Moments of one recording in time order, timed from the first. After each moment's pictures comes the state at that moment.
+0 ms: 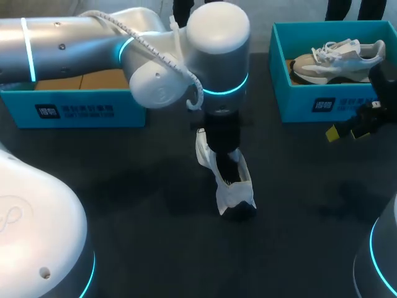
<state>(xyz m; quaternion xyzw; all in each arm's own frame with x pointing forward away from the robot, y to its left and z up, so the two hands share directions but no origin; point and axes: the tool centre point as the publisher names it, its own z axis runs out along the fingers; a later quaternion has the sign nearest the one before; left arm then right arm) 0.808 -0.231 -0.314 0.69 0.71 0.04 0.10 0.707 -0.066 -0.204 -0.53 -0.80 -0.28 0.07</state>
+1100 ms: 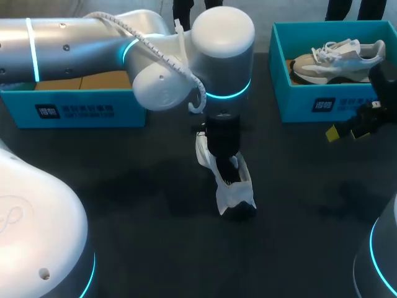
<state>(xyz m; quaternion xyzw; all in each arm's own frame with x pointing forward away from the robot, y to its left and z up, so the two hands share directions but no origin) 0.800 -0.231 -0.322 0.71 0.70 0.04 0.08 0.707 -0.066 -0.204 -0.53 -0.80 -0.28 0.07</state>
